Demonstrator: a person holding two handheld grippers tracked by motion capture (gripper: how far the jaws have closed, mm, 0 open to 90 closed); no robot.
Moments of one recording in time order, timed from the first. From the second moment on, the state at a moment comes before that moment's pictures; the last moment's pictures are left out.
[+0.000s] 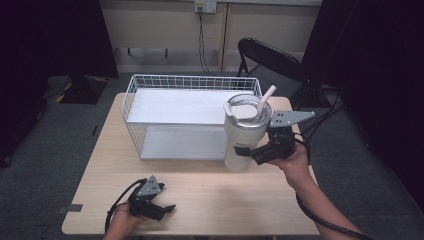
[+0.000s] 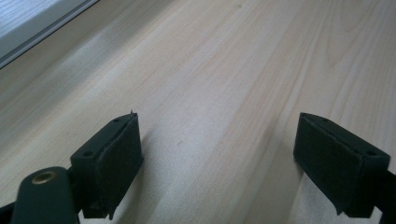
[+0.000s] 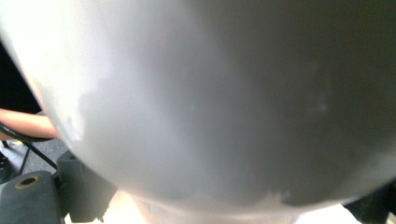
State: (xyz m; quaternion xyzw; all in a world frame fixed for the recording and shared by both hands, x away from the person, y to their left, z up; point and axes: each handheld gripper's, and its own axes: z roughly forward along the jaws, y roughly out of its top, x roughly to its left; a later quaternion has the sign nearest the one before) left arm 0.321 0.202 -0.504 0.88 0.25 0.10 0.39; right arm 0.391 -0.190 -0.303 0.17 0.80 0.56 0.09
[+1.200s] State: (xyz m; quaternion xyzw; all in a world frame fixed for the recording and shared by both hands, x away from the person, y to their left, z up) left arm 0.321 0.201 -0.504 0.88 0.25 0.11 0.39; right arm 0.410 -0.171 -0.239 0.18 0.81 0.56 0.09
